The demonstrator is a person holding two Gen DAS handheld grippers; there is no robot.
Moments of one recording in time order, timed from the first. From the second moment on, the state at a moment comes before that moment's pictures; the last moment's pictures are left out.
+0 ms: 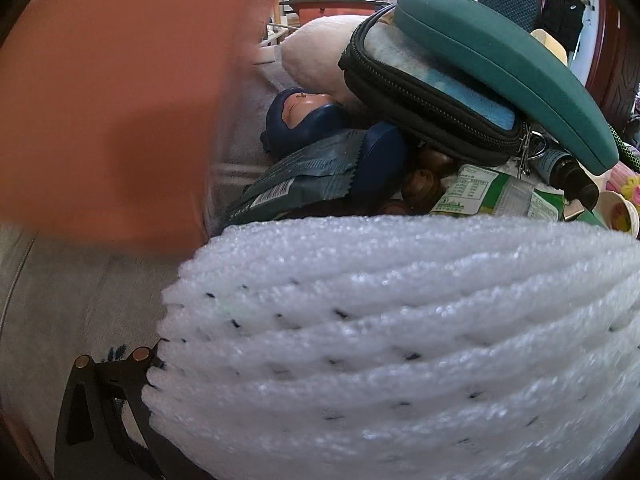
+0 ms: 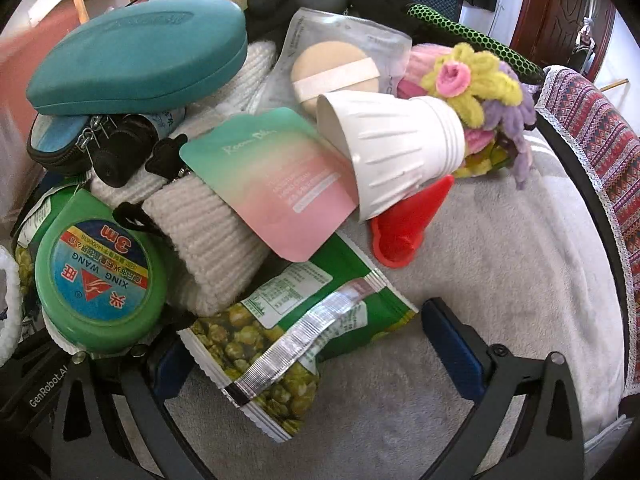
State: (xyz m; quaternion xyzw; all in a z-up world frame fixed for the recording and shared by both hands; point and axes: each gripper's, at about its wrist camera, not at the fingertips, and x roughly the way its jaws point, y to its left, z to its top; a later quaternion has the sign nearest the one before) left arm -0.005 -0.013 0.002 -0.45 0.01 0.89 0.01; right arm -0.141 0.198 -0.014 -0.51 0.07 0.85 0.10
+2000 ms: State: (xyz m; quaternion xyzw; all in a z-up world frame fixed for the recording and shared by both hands) left arm -0.006 -0.018 0.004 -0.45 0.01 0.89 0.01; right arm -0.155 0.192 -0.009 -0.51 0.06 0.85 0.10
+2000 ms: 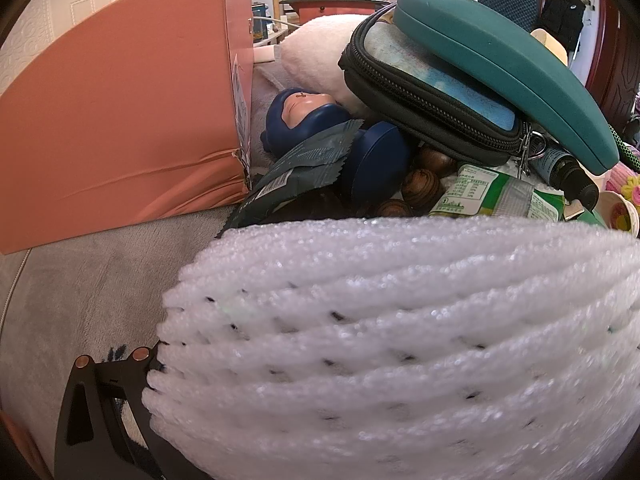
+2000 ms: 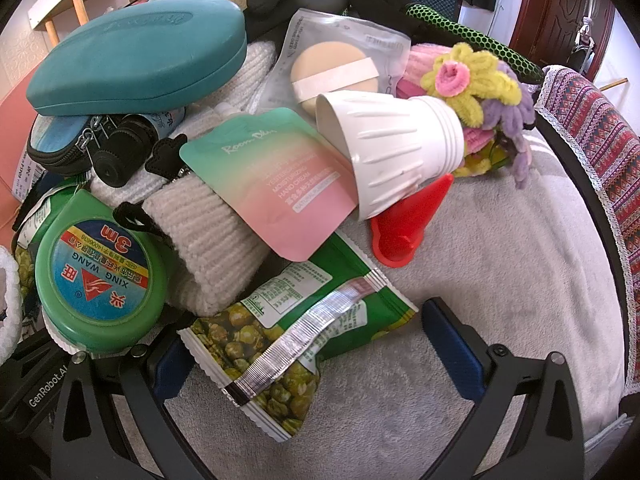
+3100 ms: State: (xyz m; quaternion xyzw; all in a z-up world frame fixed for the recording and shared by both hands) left arm -0.006 -0.018 0.004 -0.46 0.01 0.89 0.01; right arm -0.162 0.192 -0.012 -0.51 0.06 0.85 0.10
